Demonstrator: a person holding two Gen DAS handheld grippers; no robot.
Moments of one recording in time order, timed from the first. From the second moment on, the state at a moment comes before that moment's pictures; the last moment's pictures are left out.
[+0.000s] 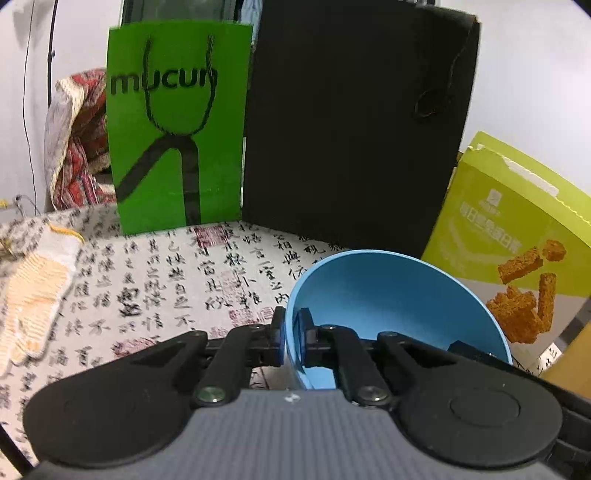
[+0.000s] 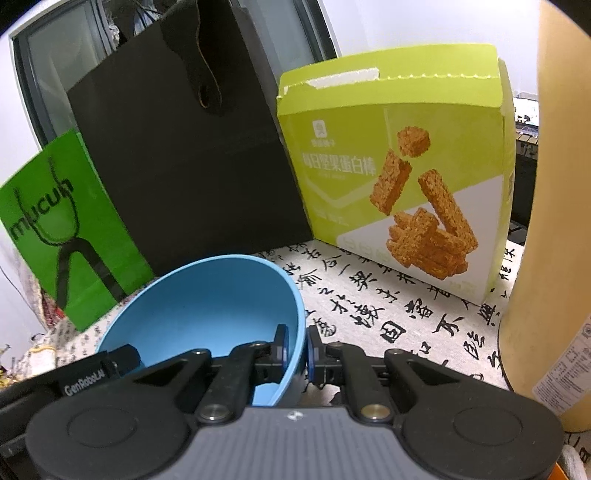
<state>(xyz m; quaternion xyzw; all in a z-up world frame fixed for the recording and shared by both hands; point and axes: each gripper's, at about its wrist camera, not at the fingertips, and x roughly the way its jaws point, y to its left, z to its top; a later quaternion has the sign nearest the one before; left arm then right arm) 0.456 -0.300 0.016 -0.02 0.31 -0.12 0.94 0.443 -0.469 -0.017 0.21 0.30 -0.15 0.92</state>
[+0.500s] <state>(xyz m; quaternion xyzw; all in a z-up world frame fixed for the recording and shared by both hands) 0.415 -0.270 0.059 -0.01 0.29 -0.10 0.95 0.407 -0.435 0.022 0.21 0.27 -0.13 0.93</state>
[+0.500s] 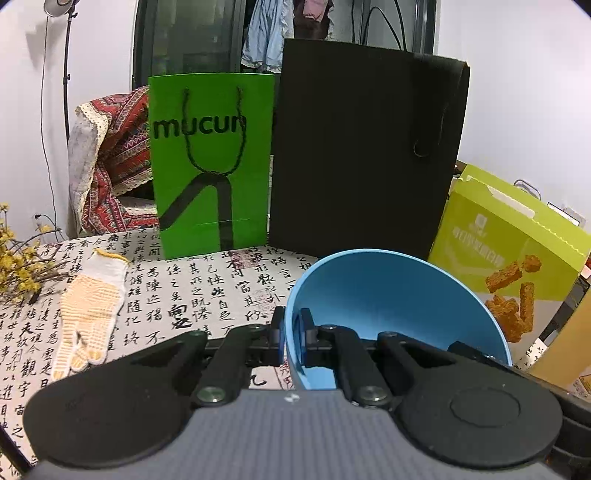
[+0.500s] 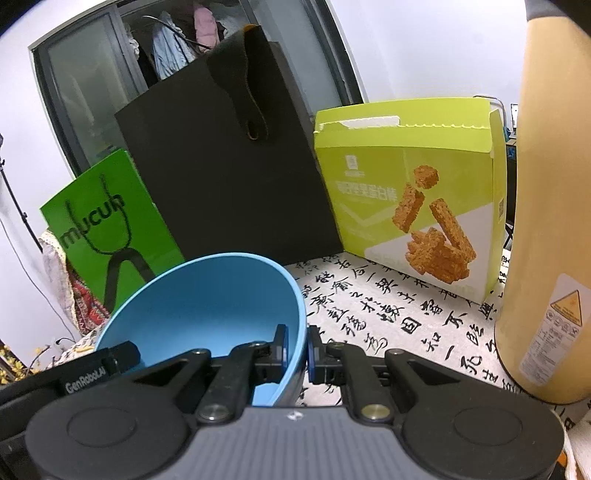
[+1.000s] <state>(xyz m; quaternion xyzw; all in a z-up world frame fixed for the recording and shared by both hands) 0.376 -0.250 0.077 -0.01 0.27 -0.10 0.96 0.373 -0.413 0.040 0.21 0.26 -0.12 0.94</state>
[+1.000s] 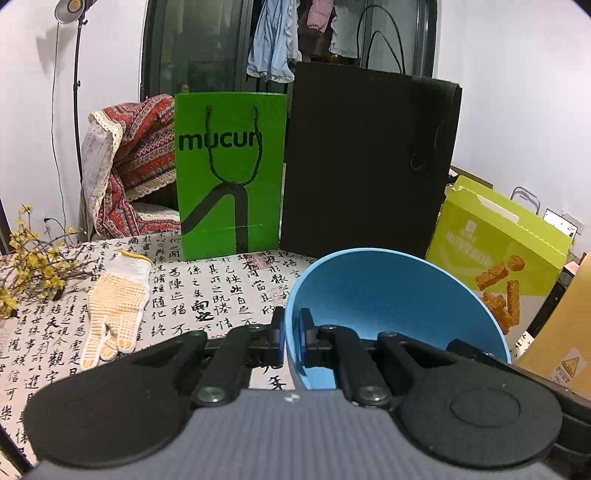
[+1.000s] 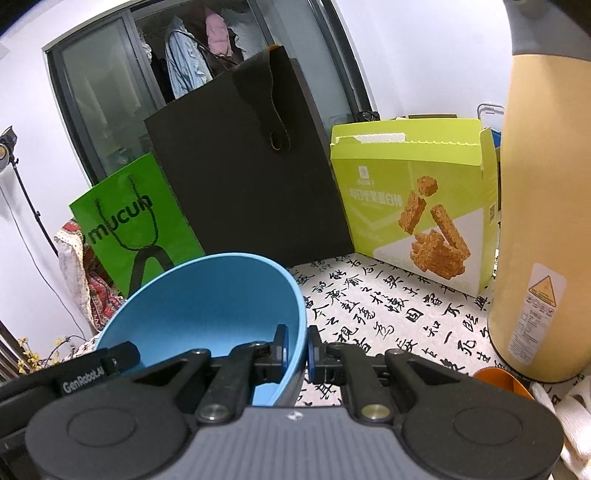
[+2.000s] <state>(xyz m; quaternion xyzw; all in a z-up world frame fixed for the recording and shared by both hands) 0.309 -0.212 0.095 -0.03 0.25 -0.10 0.96 0.305 -0.375 0.056 0.19 0.24 -0.10 0.95</state>
